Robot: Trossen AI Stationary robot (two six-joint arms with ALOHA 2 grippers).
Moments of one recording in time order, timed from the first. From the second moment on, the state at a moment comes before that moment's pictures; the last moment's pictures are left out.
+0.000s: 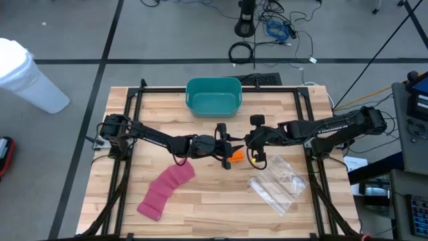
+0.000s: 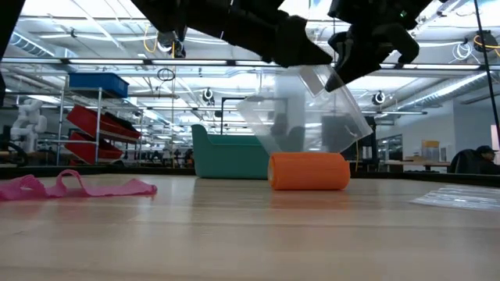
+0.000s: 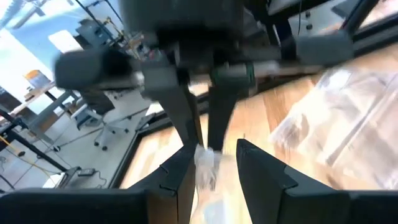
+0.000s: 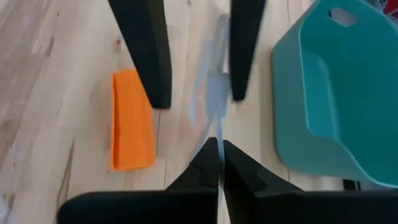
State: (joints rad) left arm -0.11 1.85 1.14 0.53 -0.34 0.47; right arm 0.08 1.26 0.90 -0.47 0.31 -0.24
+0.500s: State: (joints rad) left arm -0.10 1.85 1.14 0.47 -0.37 0.49; right arm 0.08 1.26 0.91 -0.58 0.39 -0.08
